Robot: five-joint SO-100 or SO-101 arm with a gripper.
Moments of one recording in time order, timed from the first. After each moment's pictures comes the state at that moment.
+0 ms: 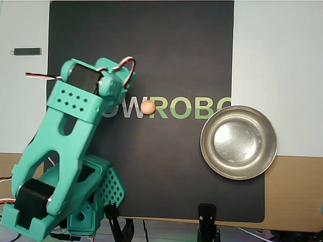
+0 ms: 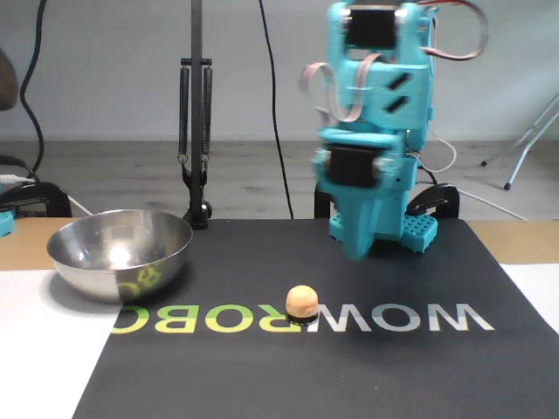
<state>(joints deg) 20.0 102.7 109.2 75.7 0.8</state>
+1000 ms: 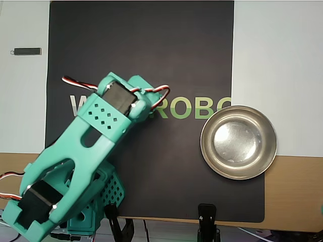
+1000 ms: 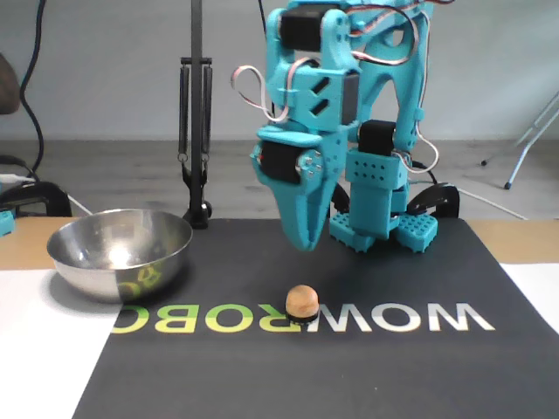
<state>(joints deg) 34.4 102.7 111.3 75.6 0.8</state>
